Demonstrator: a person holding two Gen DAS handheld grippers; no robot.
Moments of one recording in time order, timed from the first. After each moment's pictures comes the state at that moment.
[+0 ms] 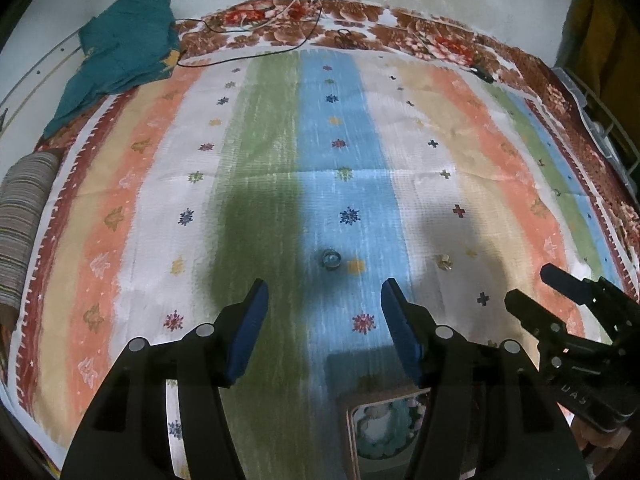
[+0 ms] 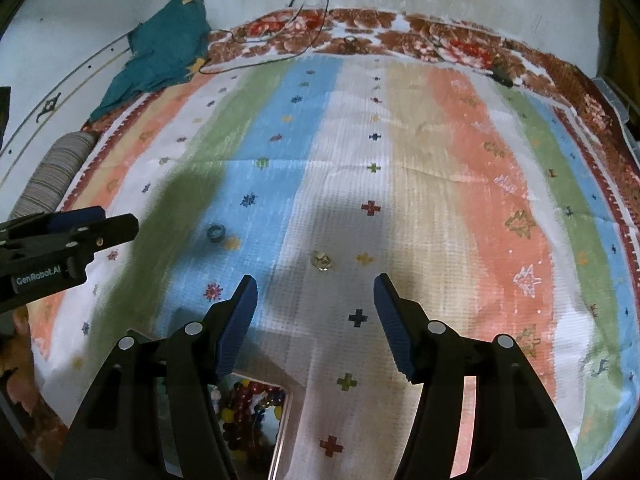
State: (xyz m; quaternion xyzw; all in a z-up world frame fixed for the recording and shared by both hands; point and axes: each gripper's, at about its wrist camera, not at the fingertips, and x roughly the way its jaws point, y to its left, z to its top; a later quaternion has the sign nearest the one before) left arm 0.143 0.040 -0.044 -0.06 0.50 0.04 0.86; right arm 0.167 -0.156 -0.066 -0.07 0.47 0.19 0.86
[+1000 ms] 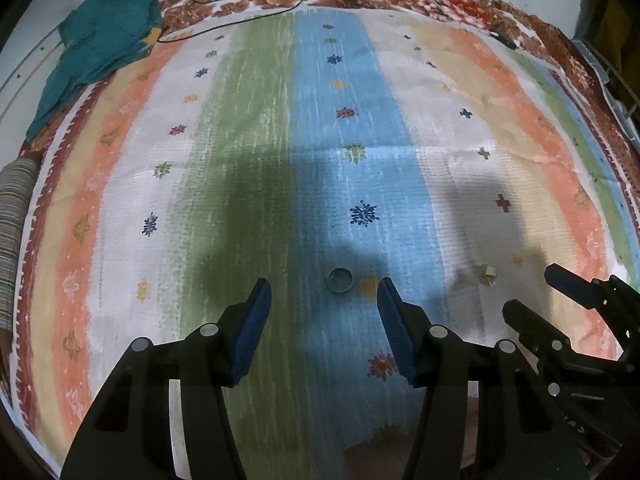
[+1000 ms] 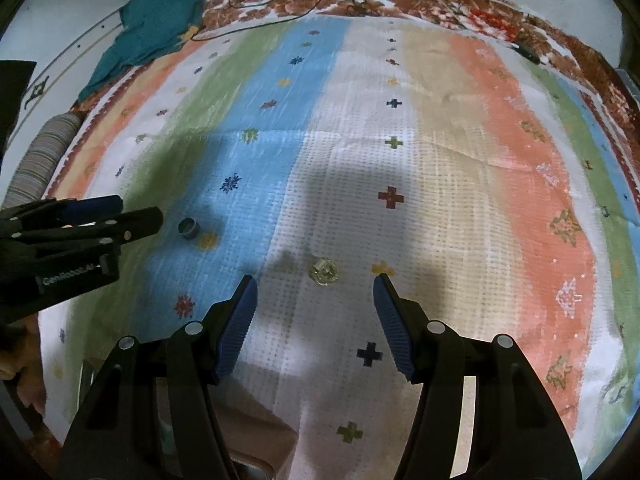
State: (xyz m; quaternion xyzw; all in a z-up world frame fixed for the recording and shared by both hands) left arm 0.200 0.041 -0.099 -0.04 0.55 0.05 0.83; right arm 0.212 -0.134 -0.113 -0.08 0.52 0.20 0.83
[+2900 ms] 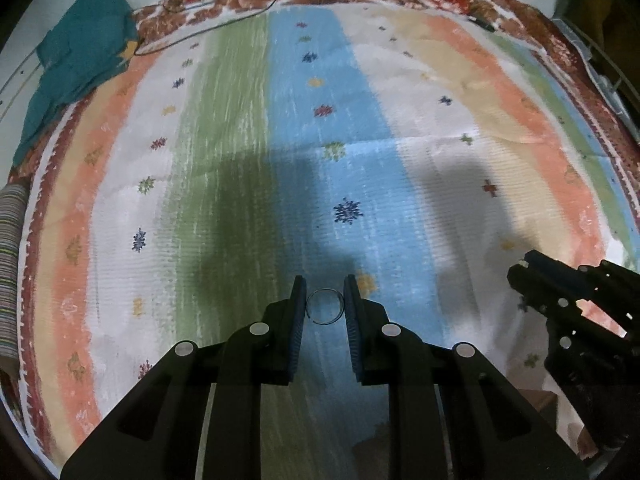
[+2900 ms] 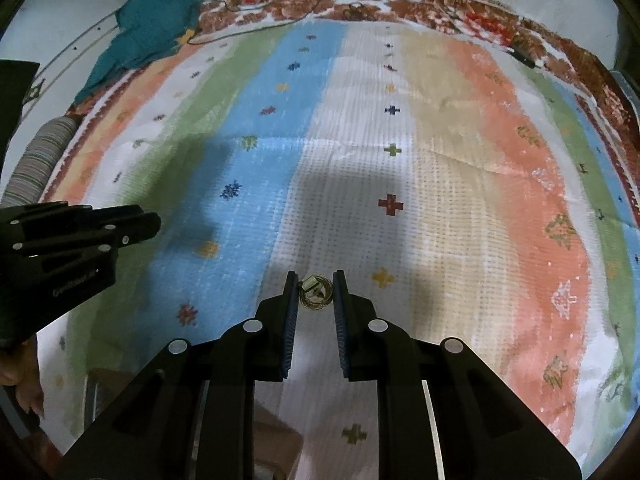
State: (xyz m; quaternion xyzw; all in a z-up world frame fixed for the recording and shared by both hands) left arm 0.200 0.033 -0.090 -0.02 0.55 0.02 0.83; right arm 0.206 -0.133 -0.102 -0.09 0.51 0.19 0.84
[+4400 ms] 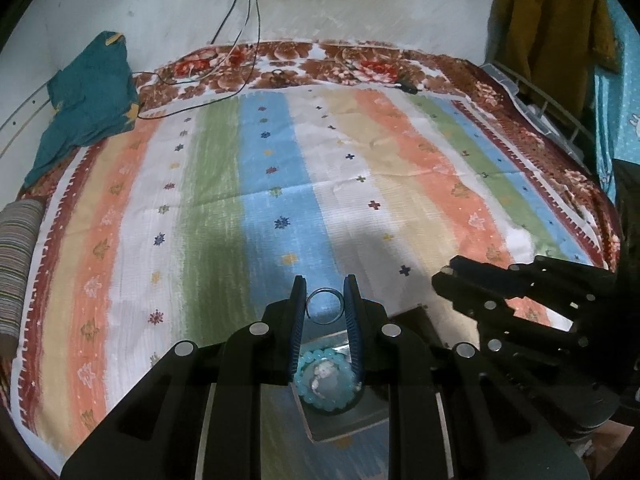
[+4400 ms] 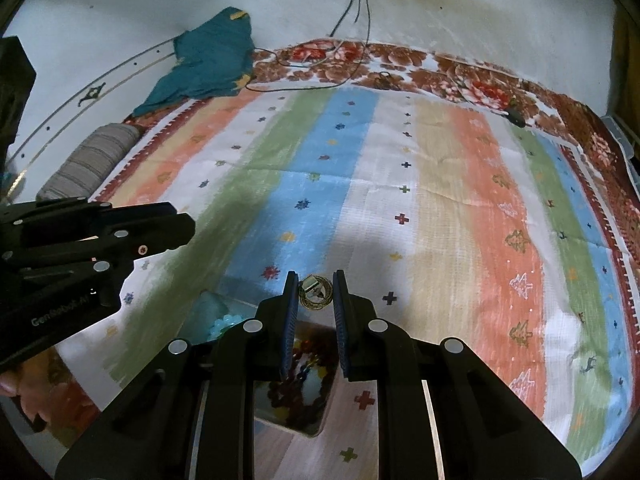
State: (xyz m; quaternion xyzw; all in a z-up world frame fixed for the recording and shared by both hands) left arm 0.069 -0.008 0.003 -0.03 0.44 -0.05 0.90; right arm 0.093 -0.151 -0.023 -0.10 0.42 0.24 0.87
